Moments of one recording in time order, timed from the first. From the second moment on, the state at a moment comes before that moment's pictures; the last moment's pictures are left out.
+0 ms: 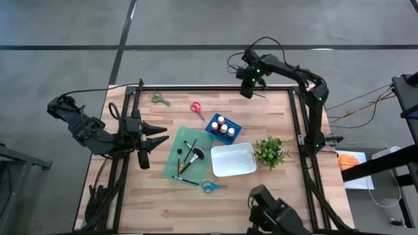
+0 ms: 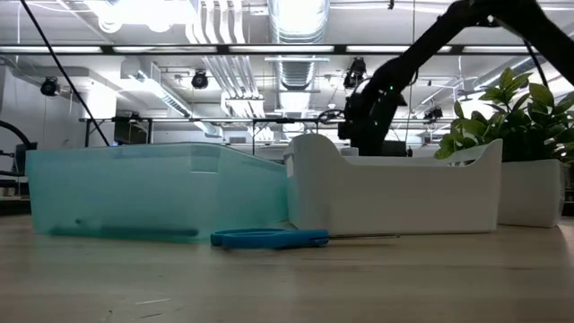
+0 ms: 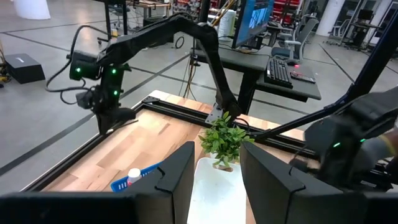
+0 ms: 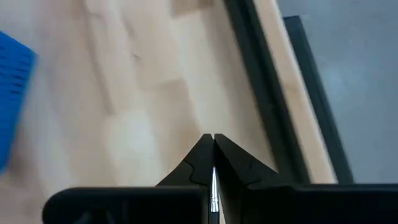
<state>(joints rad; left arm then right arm) -0.61 1.02 1.24 -0.54 -0.88 -0.40 -0.91 2.03 1.59 -0.83 -0.34 -0.53</state>
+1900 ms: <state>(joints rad) -0.61 1.02 1.24 -0.55 -0.87 -0.35 -0.10 2.10 1.60 -0.12 -0.37 -0.17</state>
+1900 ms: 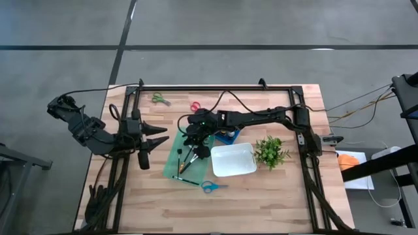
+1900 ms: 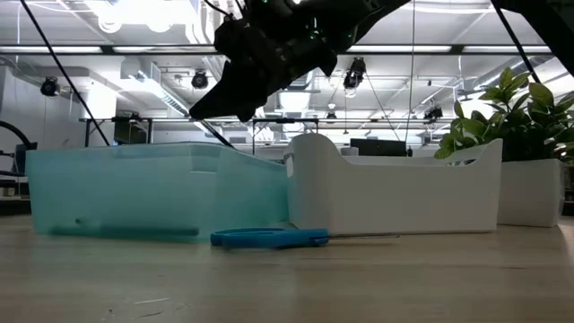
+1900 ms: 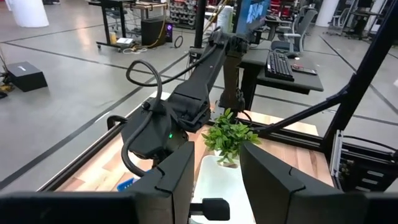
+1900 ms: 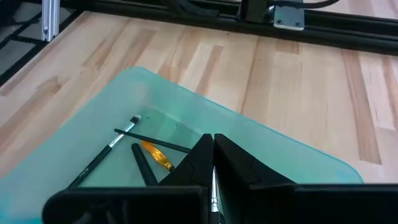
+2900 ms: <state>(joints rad) -0.61 1.02 1.24 -0.55 -0.81 -0.35 -0.11 2.08 1.60 -0.12 -0.31 0.12</state>
